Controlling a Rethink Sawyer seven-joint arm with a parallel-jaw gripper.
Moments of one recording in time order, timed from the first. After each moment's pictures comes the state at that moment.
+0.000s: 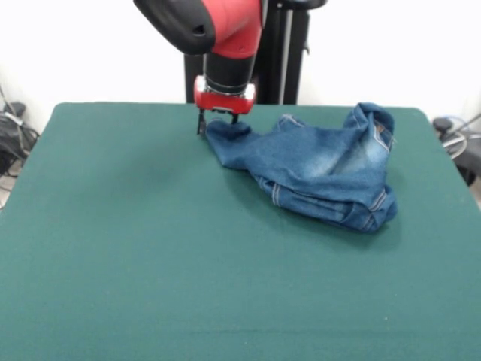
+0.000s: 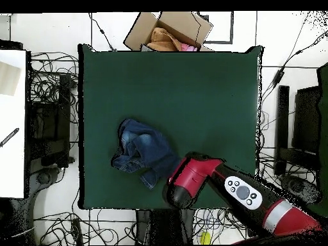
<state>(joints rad) -0.84 -0.48 0.79 2.11 -1.45 0.82 2.74</state>
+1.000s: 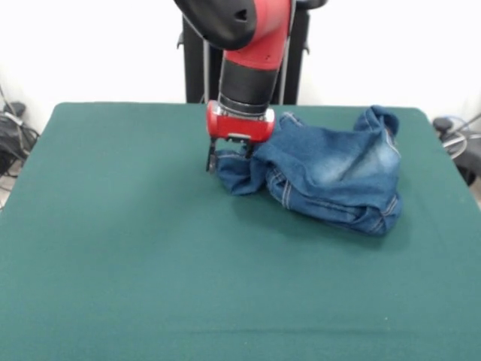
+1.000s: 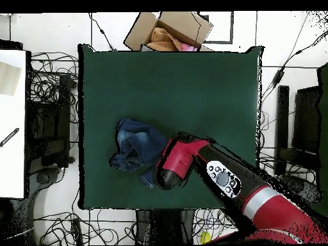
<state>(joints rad) -0.69 -0.57 0.79 1.98 -1.51 0.73 2.74</state>
